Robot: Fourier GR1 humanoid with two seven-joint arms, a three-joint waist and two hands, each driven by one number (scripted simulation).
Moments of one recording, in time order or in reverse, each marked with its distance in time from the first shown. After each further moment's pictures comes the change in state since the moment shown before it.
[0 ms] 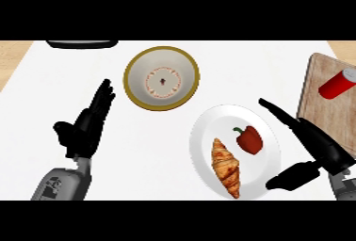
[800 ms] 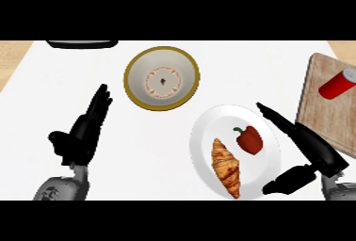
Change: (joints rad) left arm 0.064 -0.044 0.043 -0.057 -0.065 -0.052 0.002; right arm 0.050 0.161 -0.122 0.044 -0.013 0.136 -0.064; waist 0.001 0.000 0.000
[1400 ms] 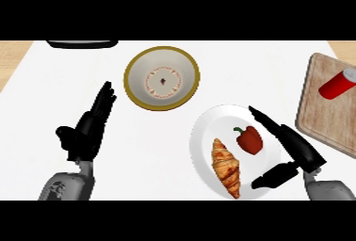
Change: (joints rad) left arm -0.032 -0.049 0.032 0.035 -0.041 -0.024 -0.002; right arm -0.018 0.107 -0.030 0.182 0.118 0.005 -0.132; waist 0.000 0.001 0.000
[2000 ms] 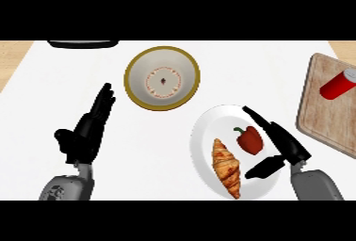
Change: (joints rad) left arm 0.021 -0.016 0.008 -0.034 -0.026 -0.017 0.019; right arm -0.075 0.025 0.020 0.191 0.226 -0.097 -0.076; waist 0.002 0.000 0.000
